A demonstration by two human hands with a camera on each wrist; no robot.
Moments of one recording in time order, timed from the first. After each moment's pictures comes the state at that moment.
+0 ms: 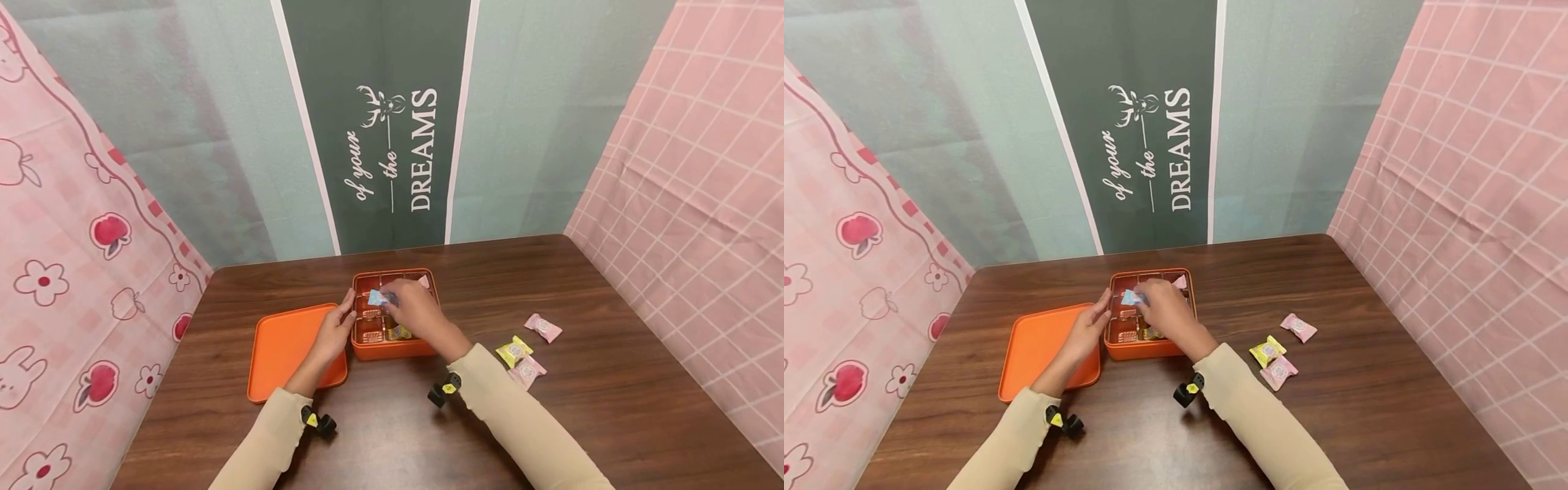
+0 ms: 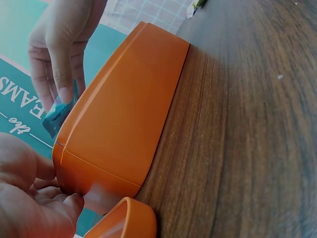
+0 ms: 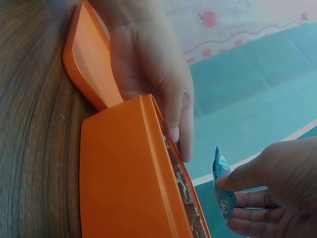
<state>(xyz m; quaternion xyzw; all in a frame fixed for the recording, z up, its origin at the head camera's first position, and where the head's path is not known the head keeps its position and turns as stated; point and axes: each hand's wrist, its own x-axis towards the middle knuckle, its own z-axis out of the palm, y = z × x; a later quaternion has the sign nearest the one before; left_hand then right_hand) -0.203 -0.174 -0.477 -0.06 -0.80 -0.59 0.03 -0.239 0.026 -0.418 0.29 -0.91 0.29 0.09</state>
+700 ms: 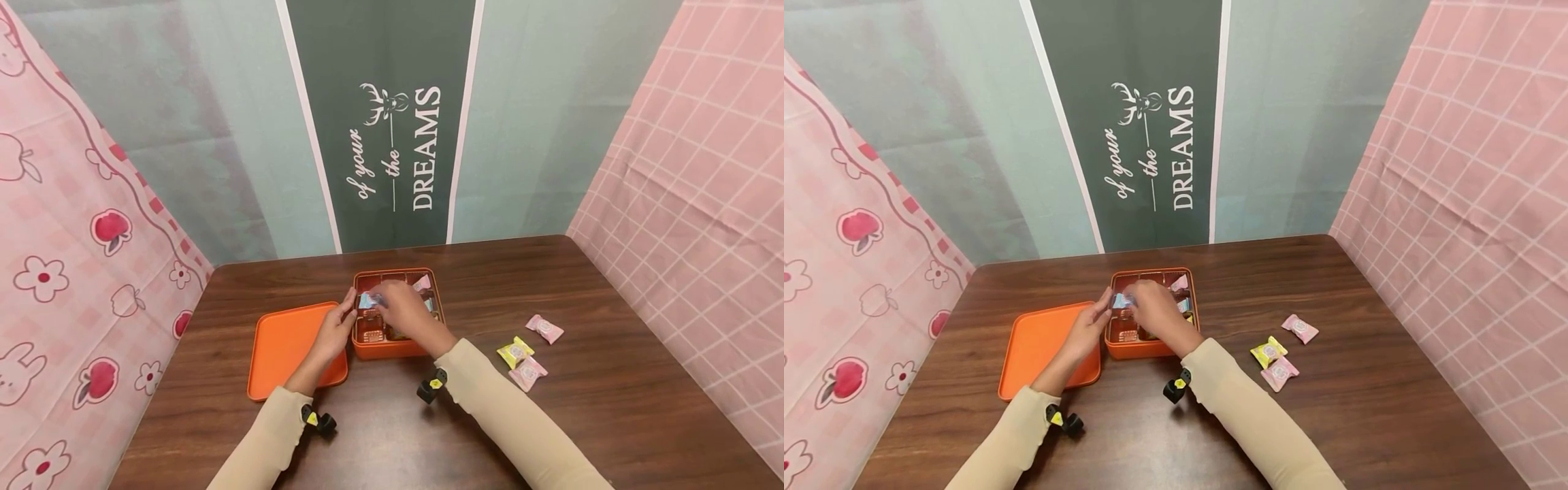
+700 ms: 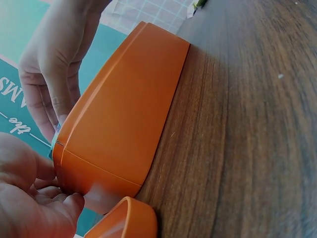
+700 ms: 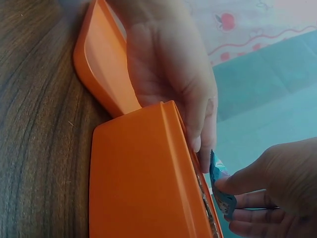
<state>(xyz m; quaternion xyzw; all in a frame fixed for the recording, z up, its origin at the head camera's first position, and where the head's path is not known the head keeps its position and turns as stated) -0.202 -0.177 -0.477 -0.06 -0.80 -0.59 0.03 -0.247 0.001 -0.425 0.30 -0.92 0.24 0.06</state>
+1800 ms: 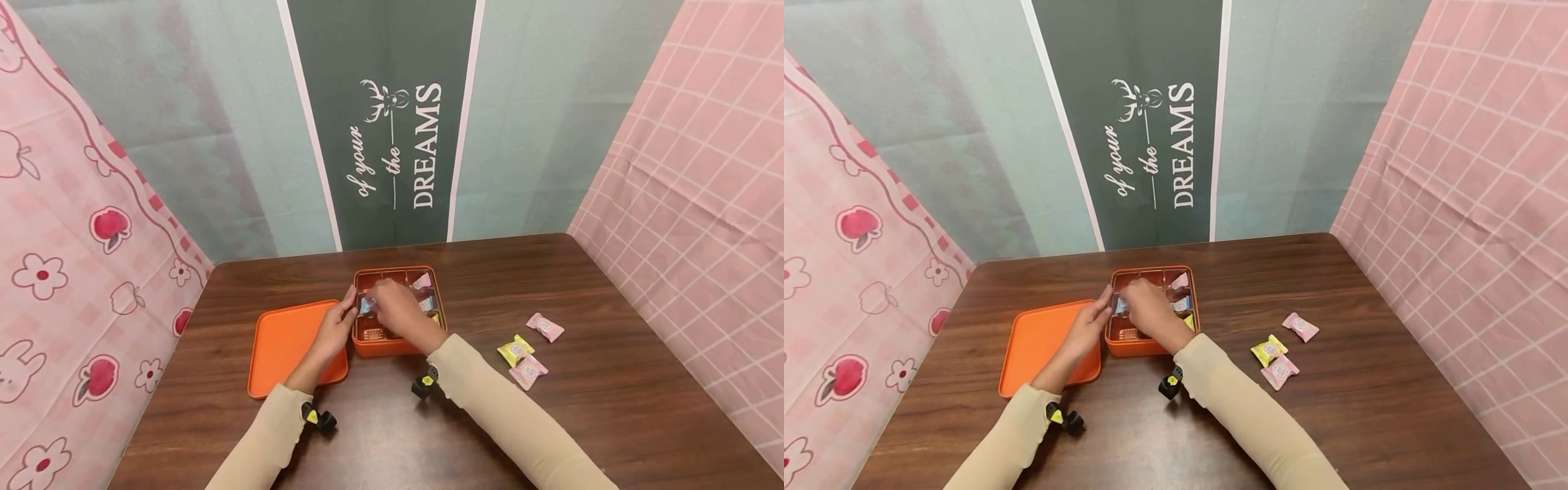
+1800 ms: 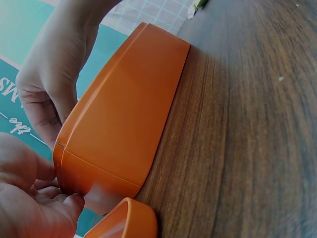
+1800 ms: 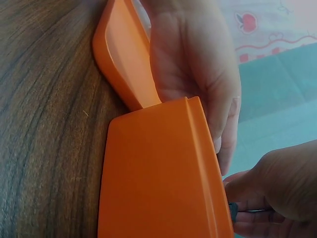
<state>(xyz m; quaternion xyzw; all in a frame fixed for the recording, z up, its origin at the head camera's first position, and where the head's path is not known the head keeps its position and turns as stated) -0.204 -0.178 -0.479 -0.07 -0.80 -0.59 0.02 -0.252 -0.011 -0.431 0.33 -0.92 0.18 0.06</state>
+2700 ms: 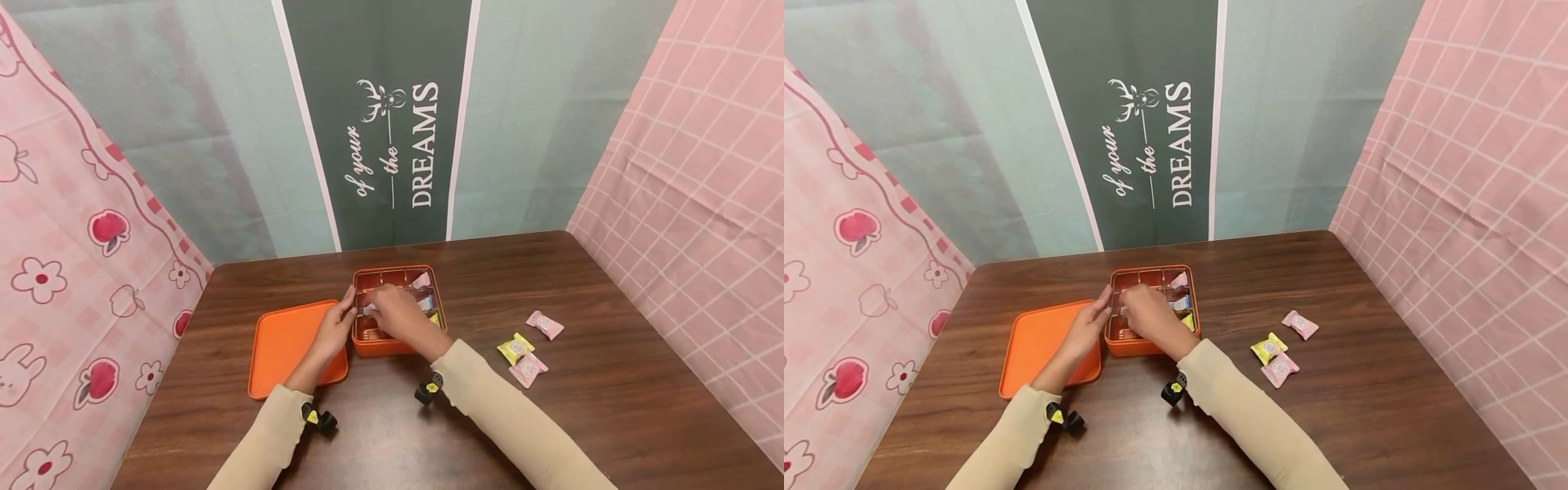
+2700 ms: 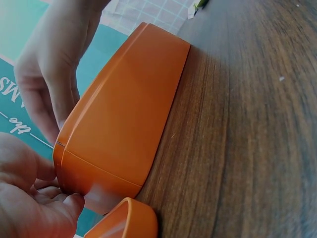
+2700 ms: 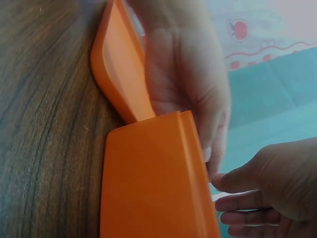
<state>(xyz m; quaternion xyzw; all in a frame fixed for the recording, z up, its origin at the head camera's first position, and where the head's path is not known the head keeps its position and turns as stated) -0.202 -0.178 -0.477 -0.09 -0.81 -0.58 0.04 -0.240 -0.006 -0.432 0.35 -0.92 0.17 0.07</state>
